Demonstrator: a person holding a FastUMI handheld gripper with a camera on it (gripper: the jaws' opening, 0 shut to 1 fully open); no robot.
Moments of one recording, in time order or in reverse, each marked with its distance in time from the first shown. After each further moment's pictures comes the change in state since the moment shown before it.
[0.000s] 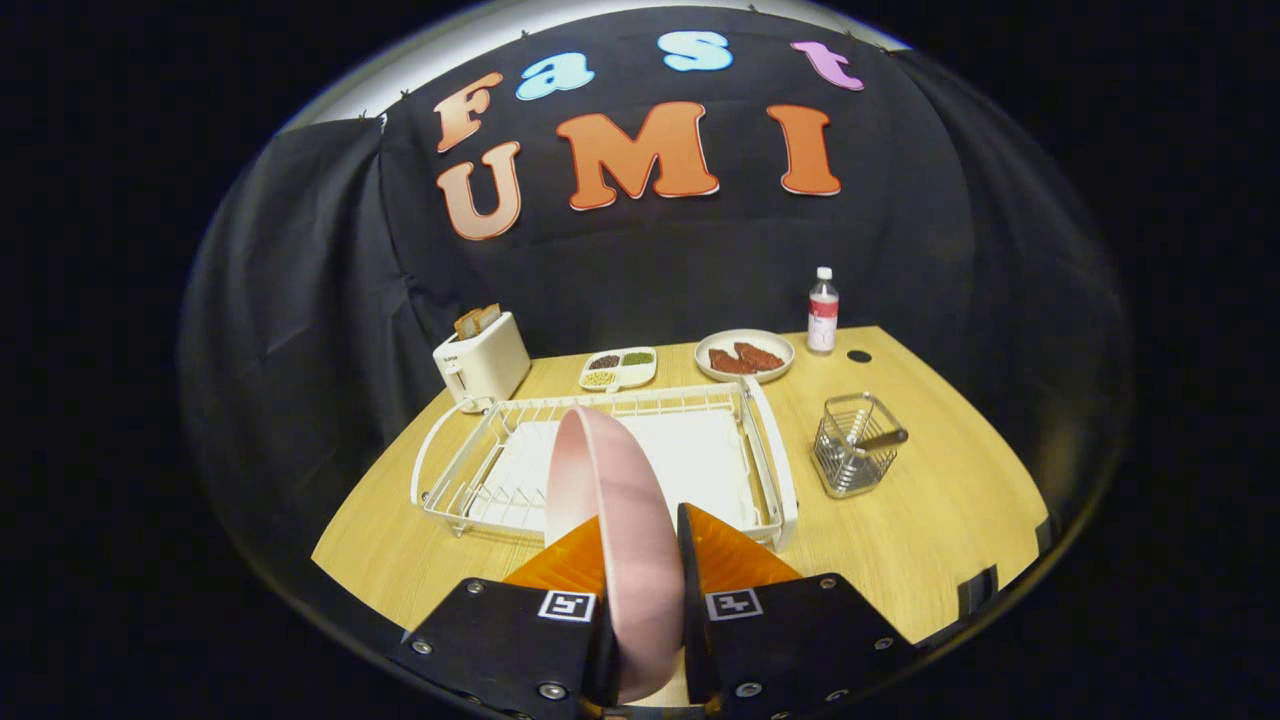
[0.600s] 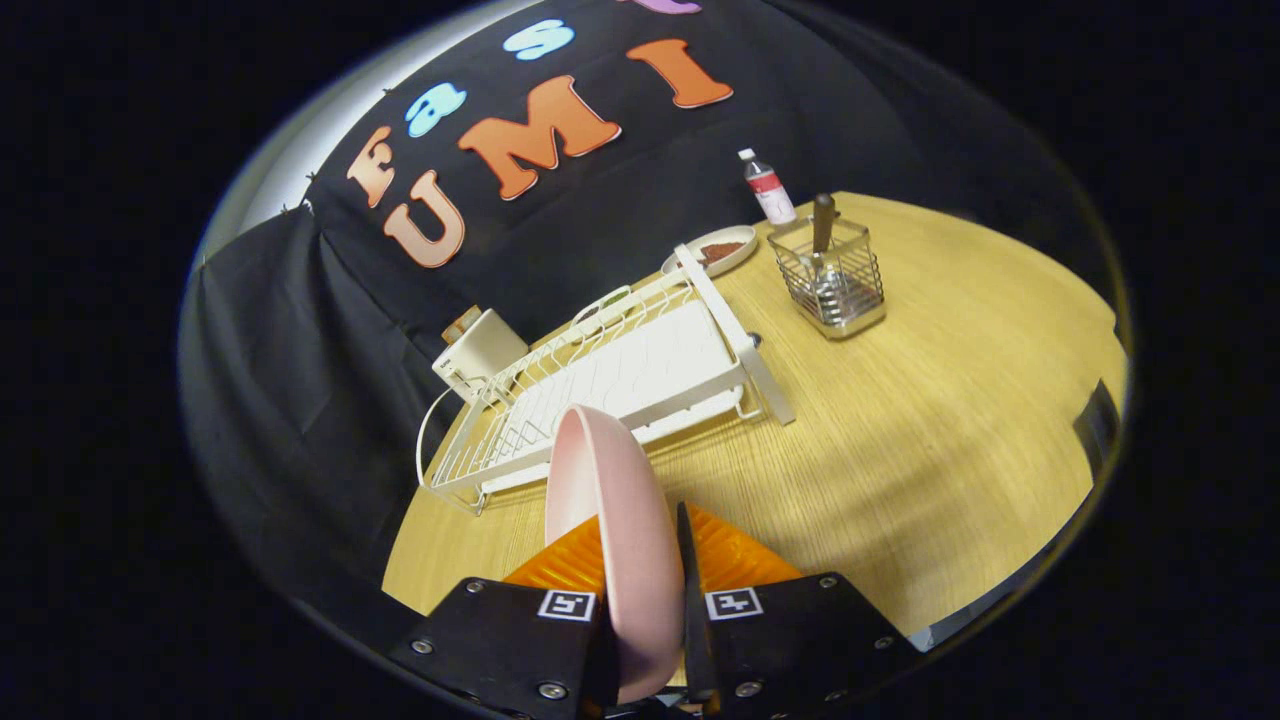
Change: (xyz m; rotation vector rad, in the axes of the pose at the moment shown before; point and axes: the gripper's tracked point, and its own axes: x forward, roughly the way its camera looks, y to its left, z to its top) arm 0.026 -0.031 -0.104 0.381 0.084 0.144
